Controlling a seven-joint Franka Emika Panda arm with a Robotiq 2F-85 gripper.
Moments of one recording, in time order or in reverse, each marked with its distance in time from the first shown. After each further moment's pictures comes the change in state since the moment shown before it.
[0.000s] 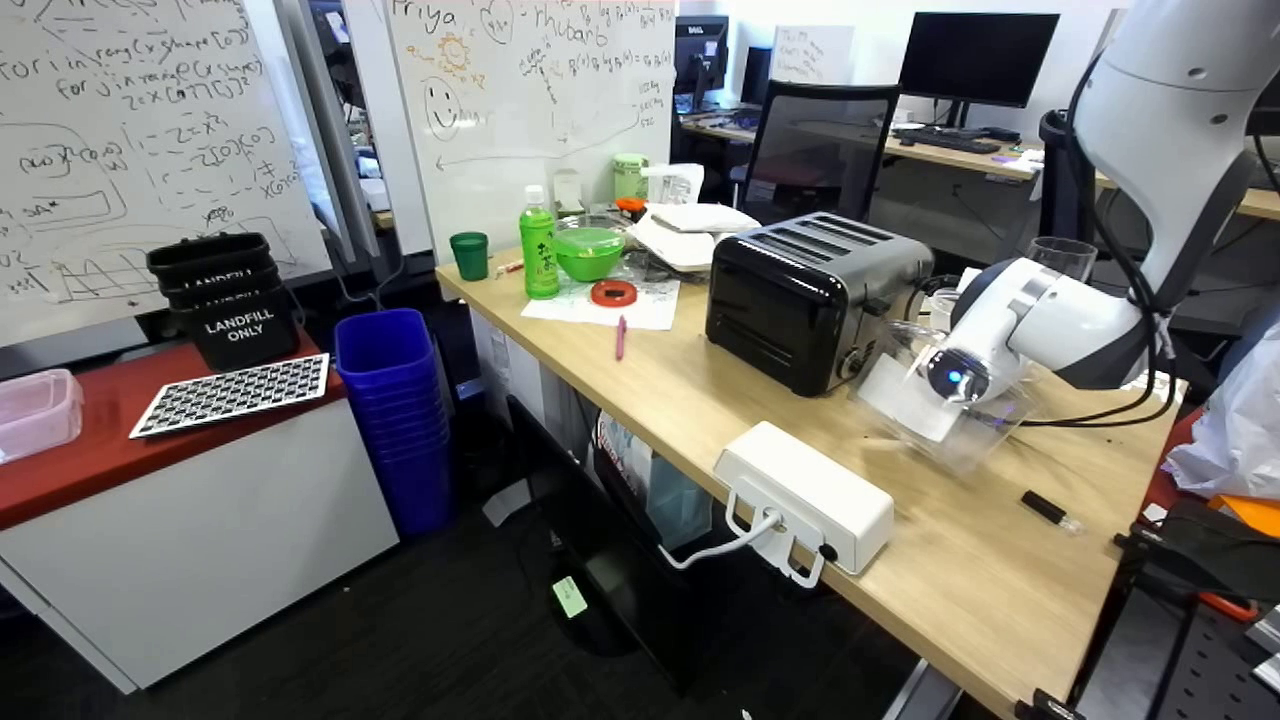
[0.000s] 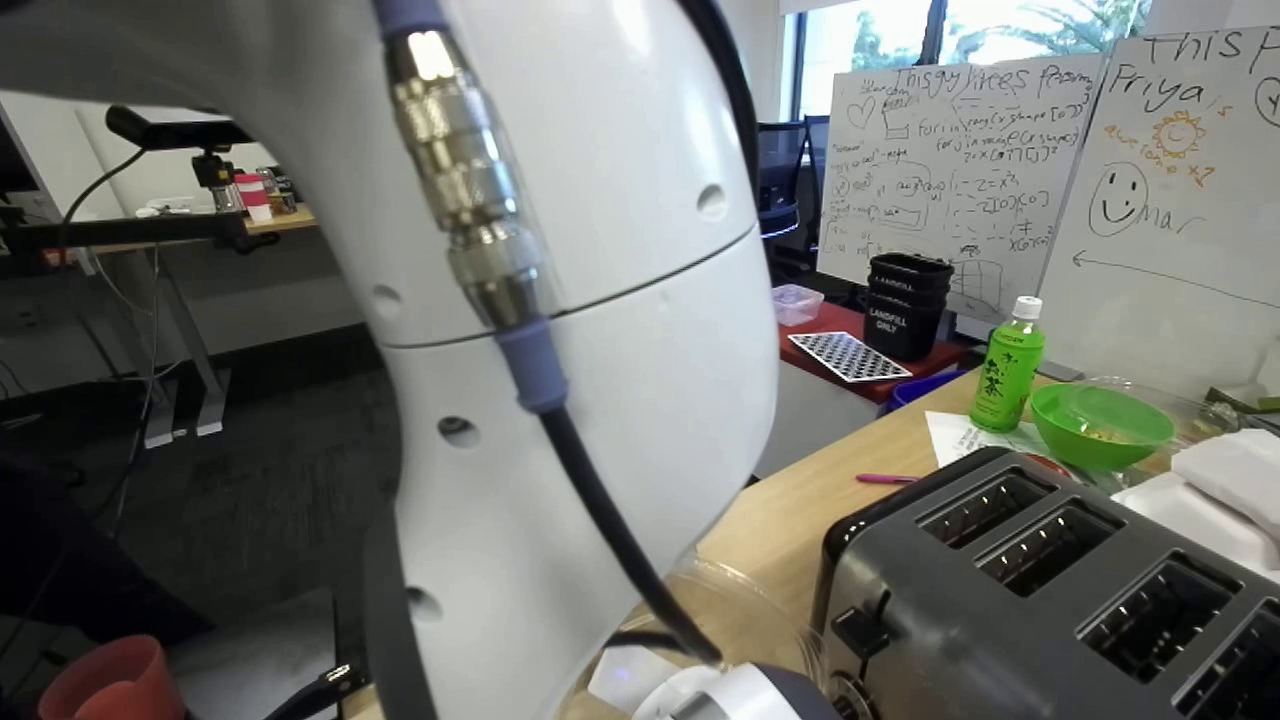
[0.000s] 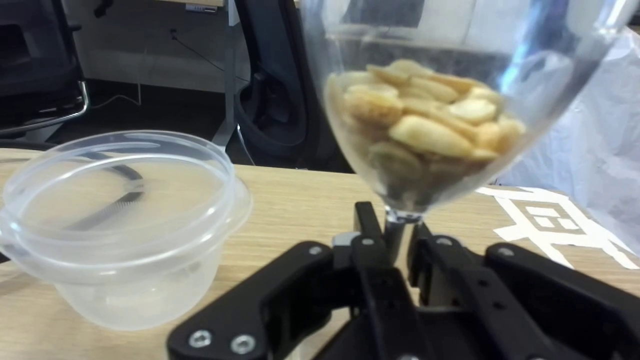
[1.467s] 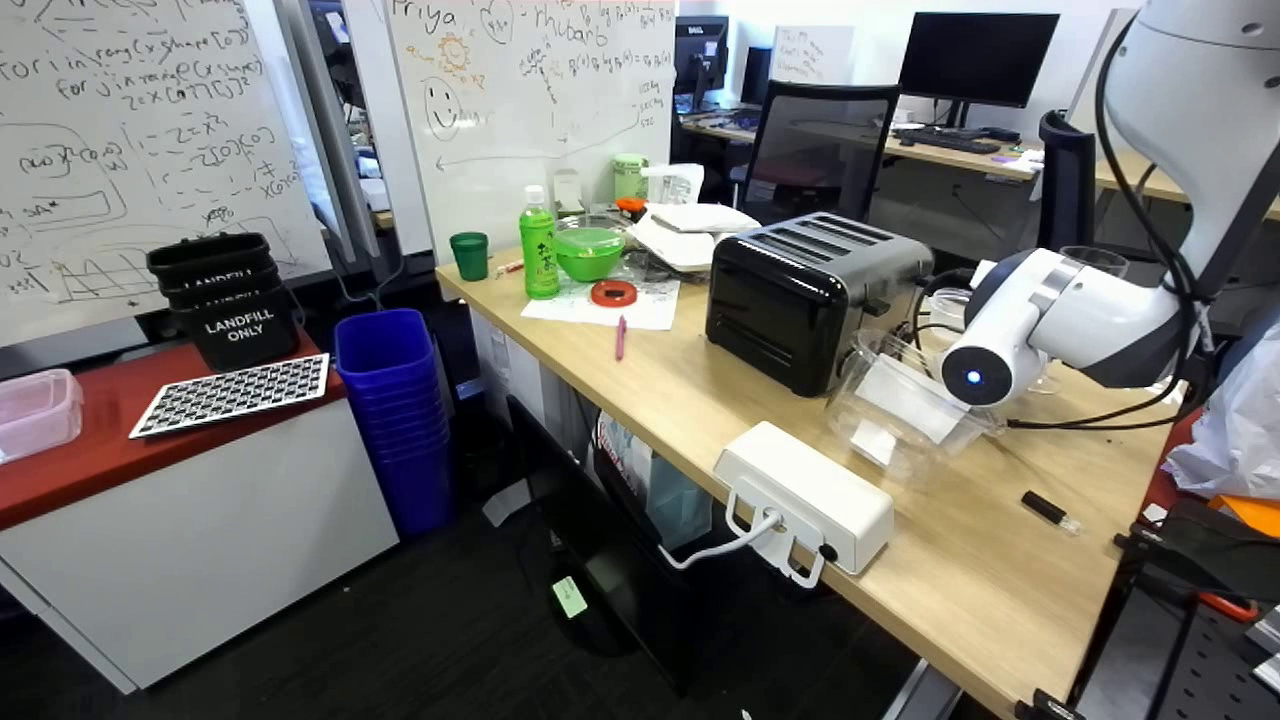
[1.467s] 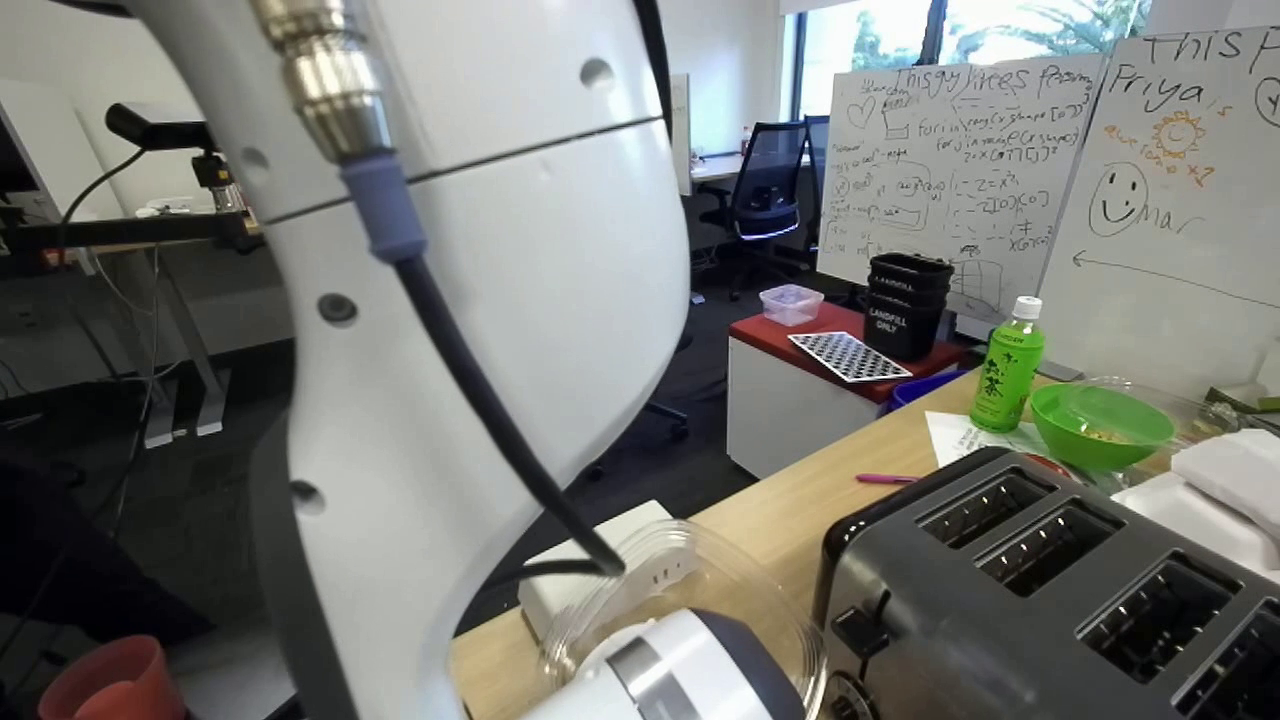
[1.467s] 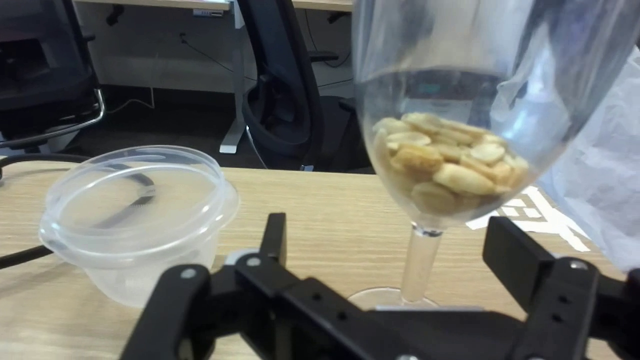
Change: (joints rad) arm 0.038 -0.110 0.006 -0.134 -0.006 -0.010 0.066
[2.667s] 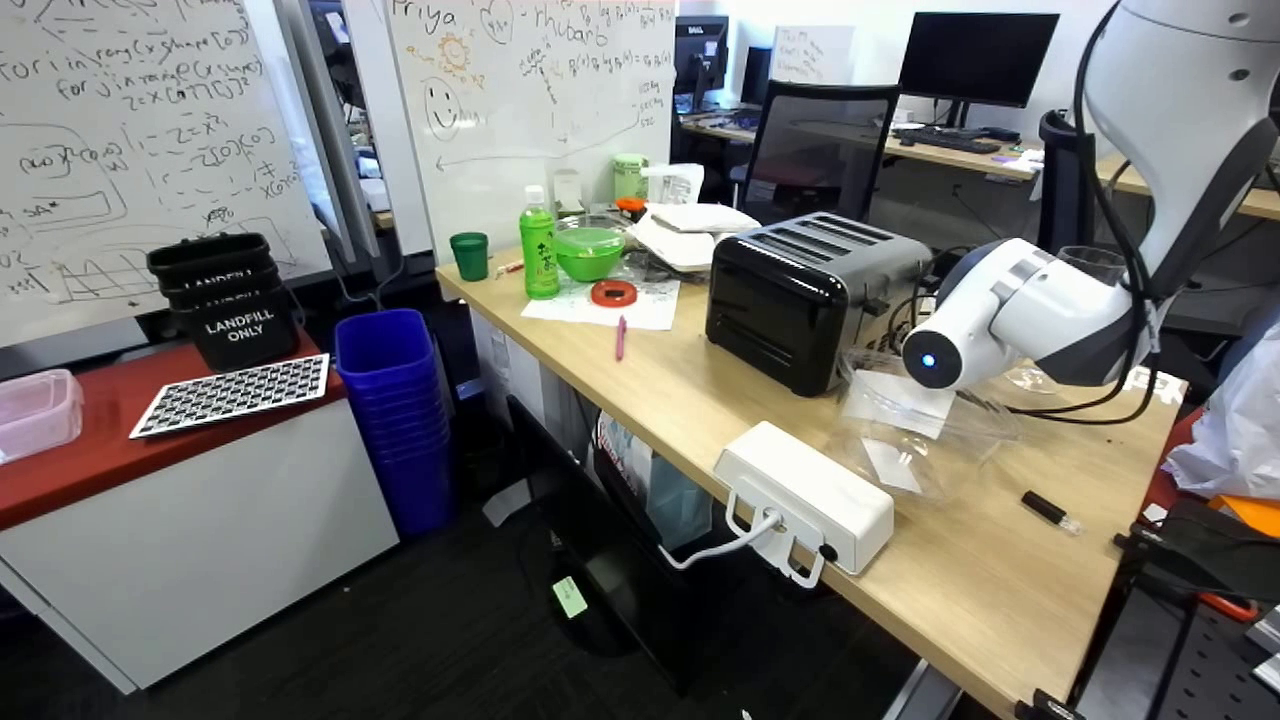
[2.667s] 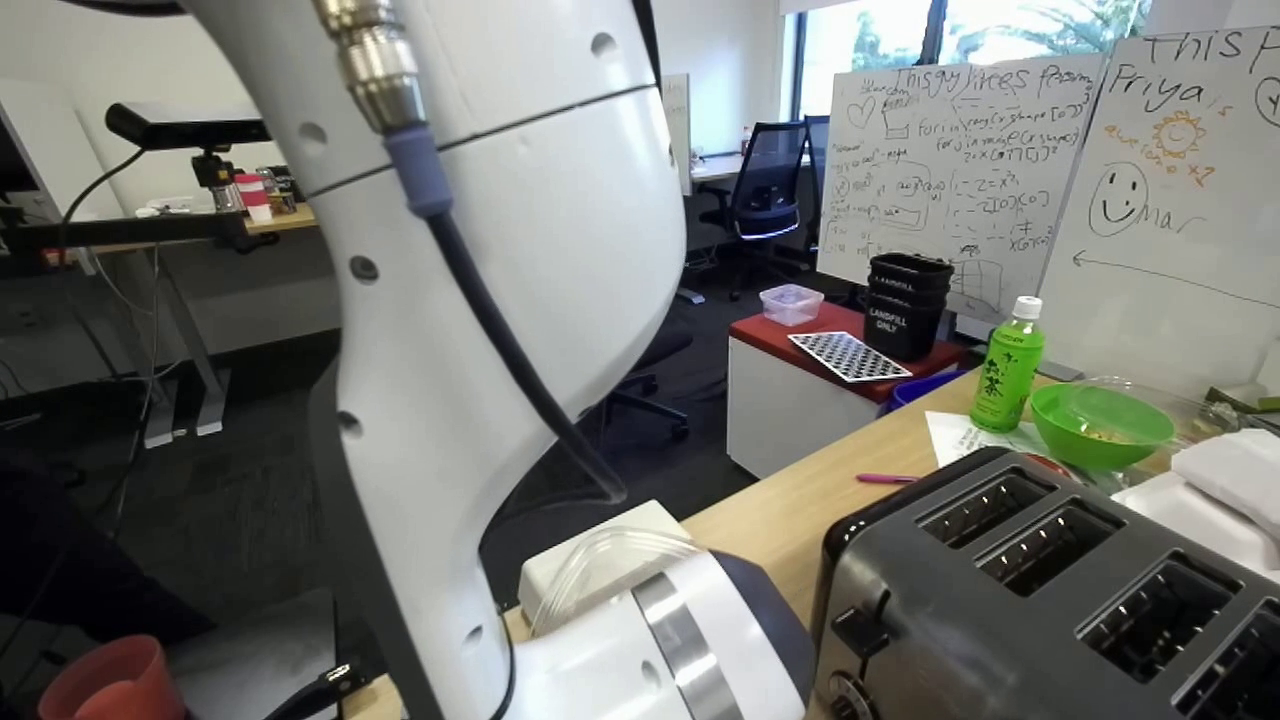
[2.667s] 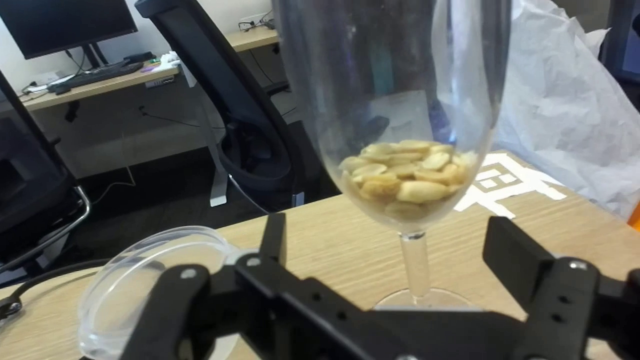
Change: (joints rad) arm 0.040 -0.007 0.025 0.040 0.201 -0.082 0.195
